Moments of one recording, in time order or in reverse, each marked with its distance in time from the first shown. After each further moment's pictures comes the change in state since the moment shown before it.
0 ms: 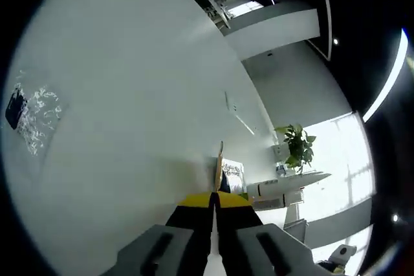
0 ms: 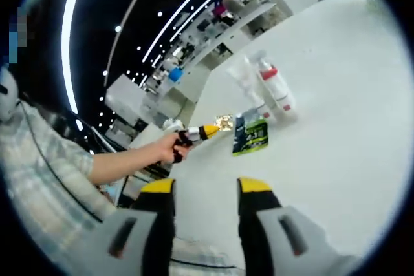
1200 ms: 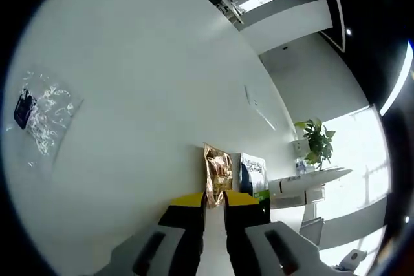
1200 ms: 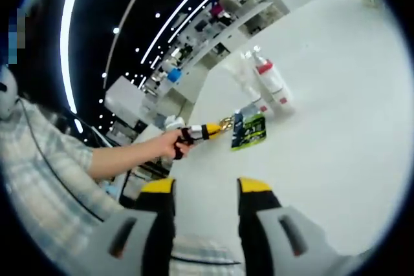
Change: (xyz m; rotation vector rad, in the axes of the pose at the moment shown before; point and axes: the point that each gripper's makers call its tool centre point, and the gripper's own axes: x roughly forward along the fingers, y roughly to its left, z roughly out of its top) left arm -0.002 0.018 -0.001 0.011 0.001 0.135; right arm -0.008 -0.001 -0.017 0.020 -0.002 -0.002
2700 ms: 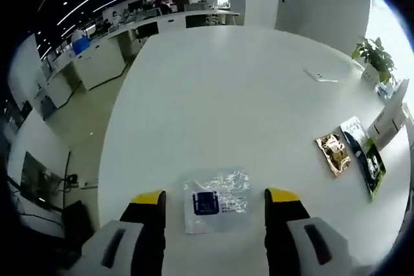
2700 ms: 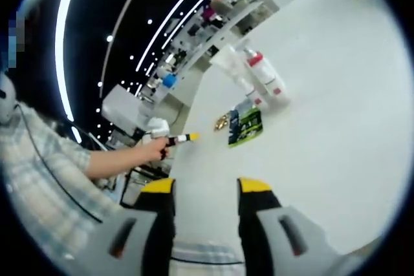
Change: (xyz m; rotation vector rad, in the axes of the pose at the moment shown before) left arm -0.093 0.111 0.084 0.661 -0.126 0.617; right arm 0.007 -0.006 -0.009 0.058 -0.036 -0.017
